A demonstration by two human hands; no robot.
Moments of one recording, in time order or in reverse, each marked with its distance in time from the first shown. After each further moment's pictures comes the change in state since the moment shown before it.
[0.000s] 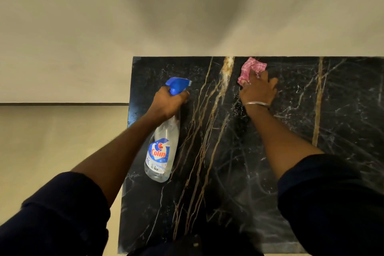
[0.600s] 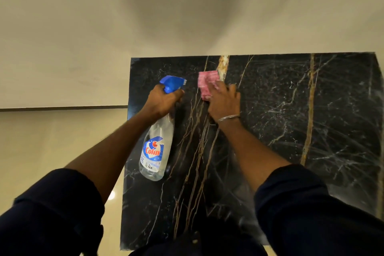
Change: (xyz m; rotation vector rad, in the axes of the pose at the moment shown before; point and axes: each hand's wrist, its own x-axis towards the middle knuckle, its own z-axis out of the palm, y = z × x) left_hand -0.005 -0.005 -0.011 0.004 -0.019 -0.016; right_hand -0.067 -0.048 0.024 -0.028 0.000 -0.386
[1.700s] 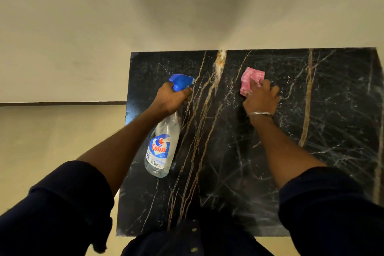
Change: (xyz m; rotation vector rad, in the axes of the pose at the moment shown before) left_hand -0.028 0.016 0.033 0.005 -0.035 0.049; right_hand -0.023 0.101 -0.016 0.040 0.029 0.350
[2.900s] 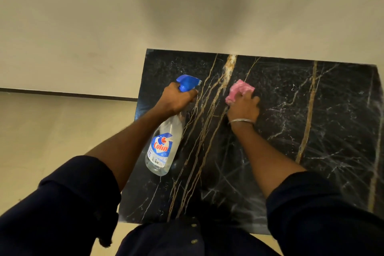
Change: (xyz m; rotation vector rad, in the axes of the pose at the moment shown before) left_hand -0.032 -0.006 -0.011 -0.004 0.063 0.031; right_hand -0.050 -0.062 -0.001 -0.109 -0.054 -0.046
